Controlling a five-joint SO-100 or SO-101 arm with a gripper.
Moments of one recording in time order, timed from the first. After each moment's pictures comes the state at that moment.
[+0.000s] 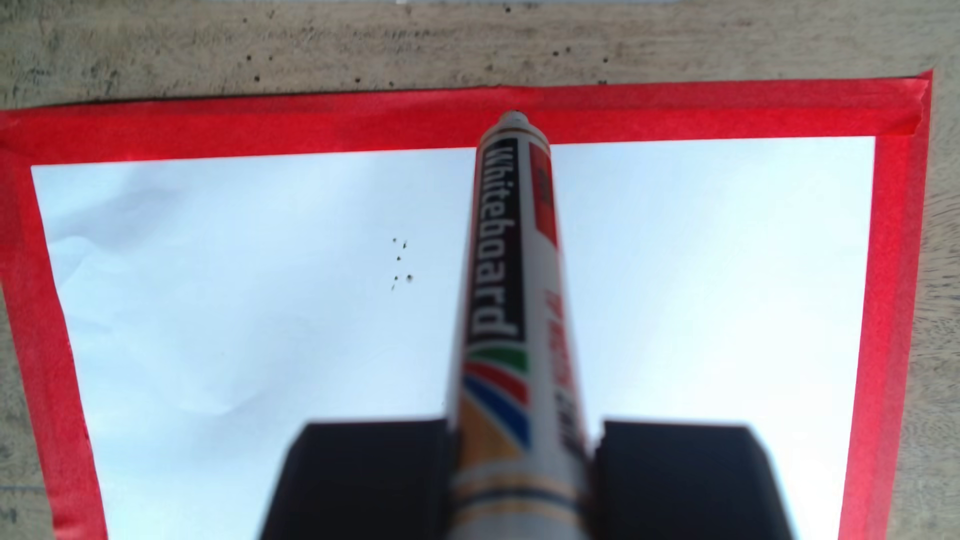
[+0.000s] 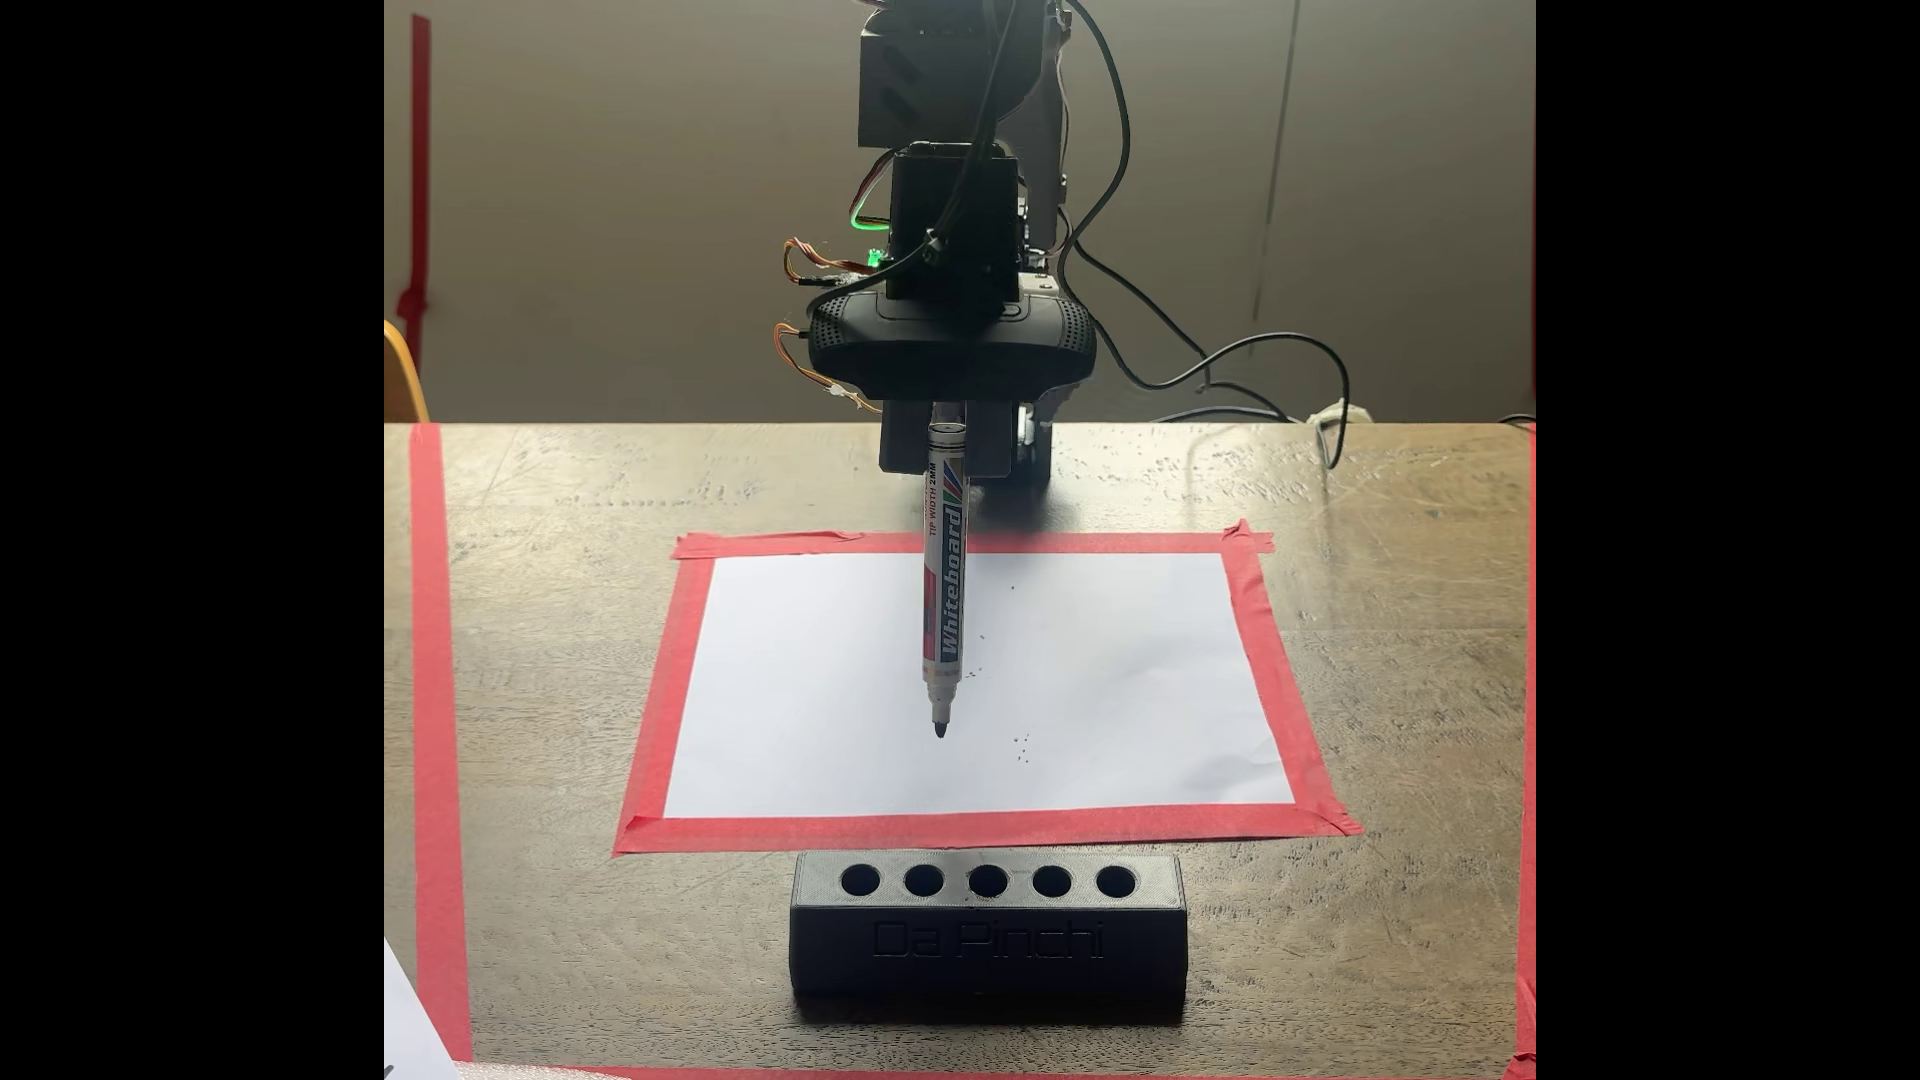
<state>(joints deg) 10.5 82.2 57.7 104.4 -7.9</state>
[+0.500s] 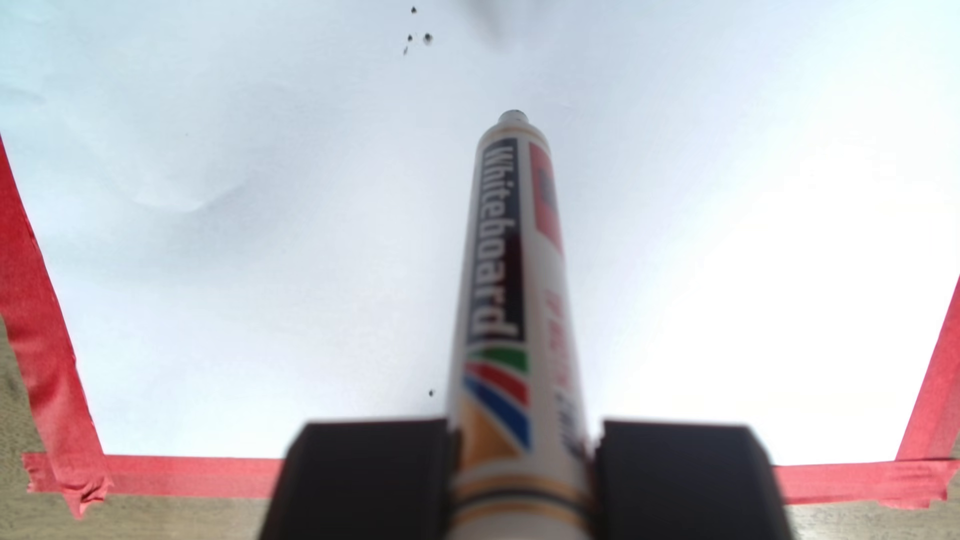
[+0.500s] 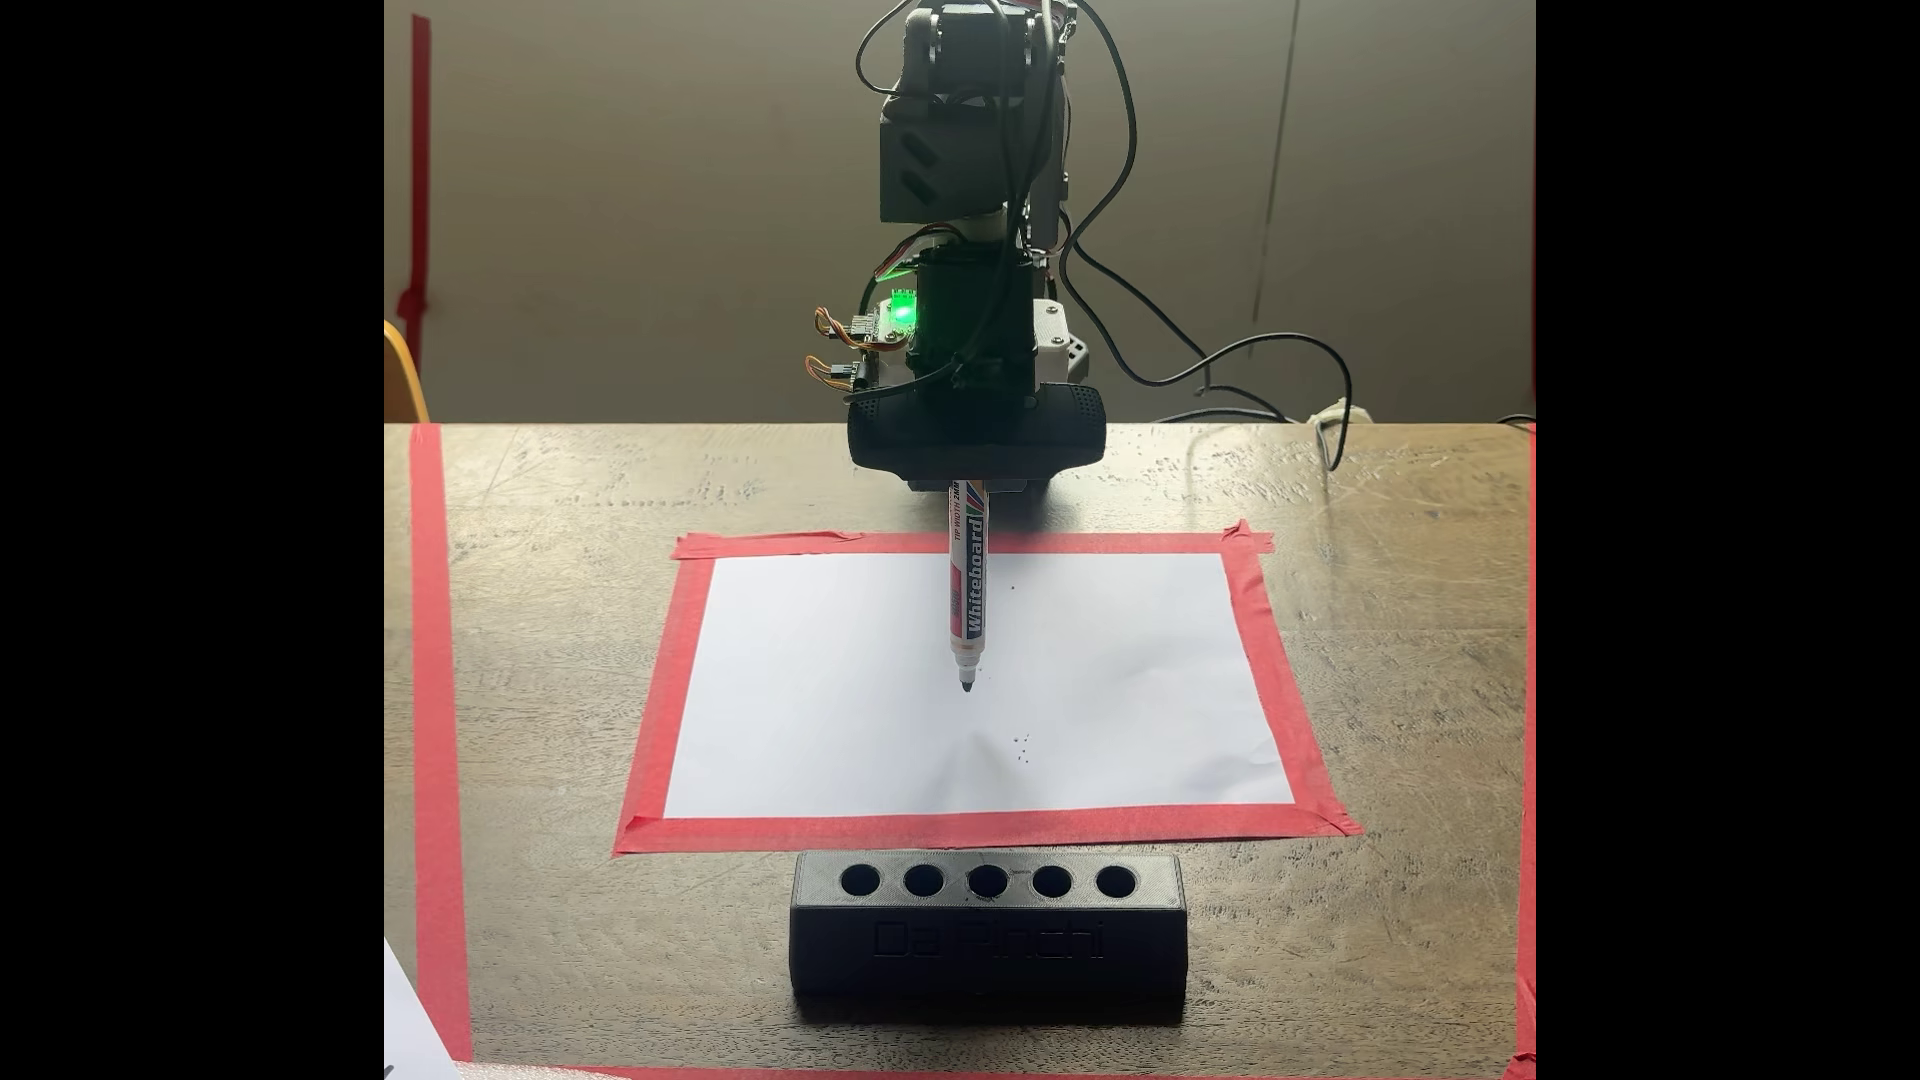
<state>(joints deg) 9.7 89.5 78.3 104.4 -8.0</state>
